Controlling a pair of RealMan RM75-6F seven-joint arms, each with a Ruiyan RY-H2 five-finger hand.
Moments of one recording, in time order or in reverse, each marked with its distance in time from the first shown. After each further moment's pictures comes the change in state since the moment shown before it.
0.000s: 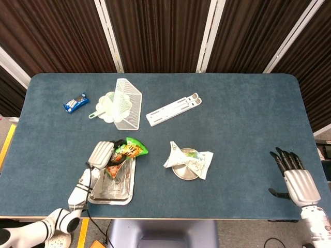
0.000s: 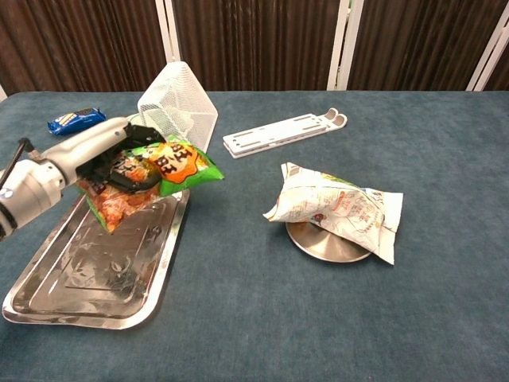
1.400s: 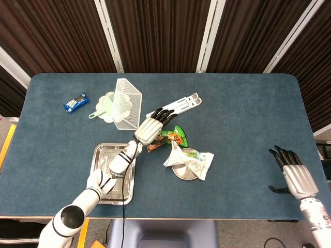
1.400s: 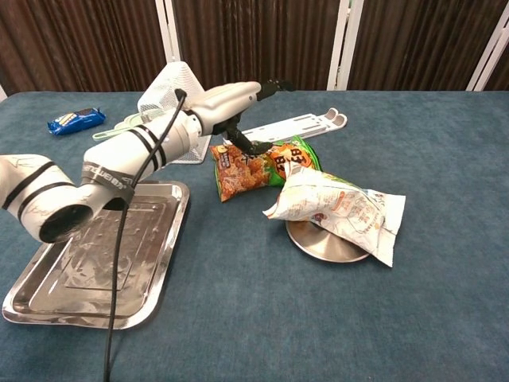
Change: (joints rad) left arm -0.504 -0.382 0.052 0.826 0.113 -0.095 -0.407; right arm 0.059 0.003 0.011 0.043 0.054 -0.128 0.062
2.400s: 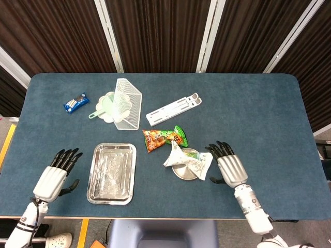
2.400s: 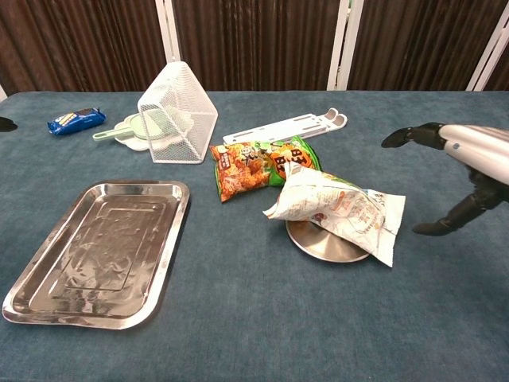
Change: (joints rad) left arm 0.780 0.819 0.309 -1.162 0.007 0.528 0.582; right arm 0.196 -0.408 0.141 -0.123 0.159 -0.095 -0.479
